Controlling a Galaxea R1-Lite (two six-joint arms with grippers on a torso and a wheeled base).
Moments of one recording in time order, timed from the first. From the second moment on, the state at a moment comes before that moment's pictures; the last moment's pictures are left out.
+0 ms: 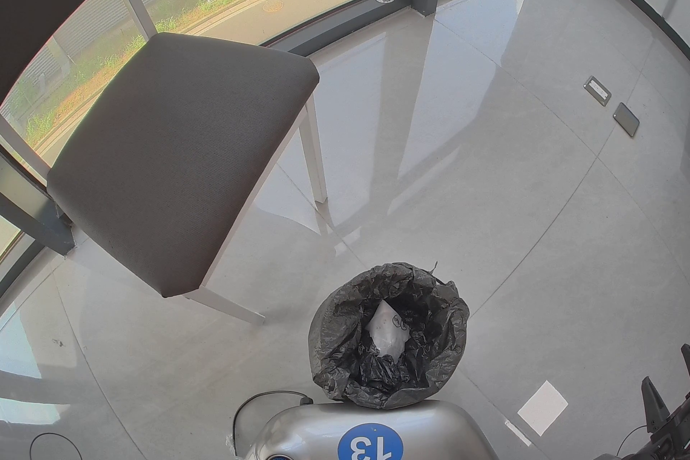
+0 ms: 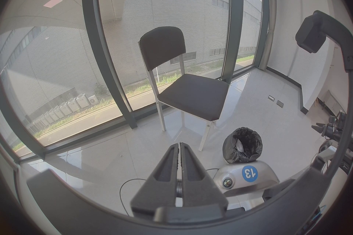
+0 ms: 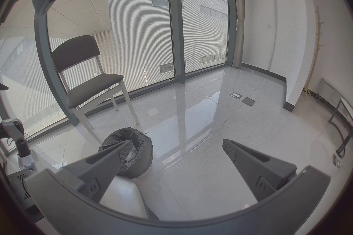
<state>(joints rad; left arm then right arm) 0.00 0.02 -1.15 1.28 0.11 -0.05 0.09 0.01 -0.05 0.05 -0.02 0.02</state>
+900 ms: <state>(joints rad) 0.00 0.01 -0.05 0.04 -0.04 0.04 0.09 0.01 -0.03 0.01 0.03 -0.02</state>
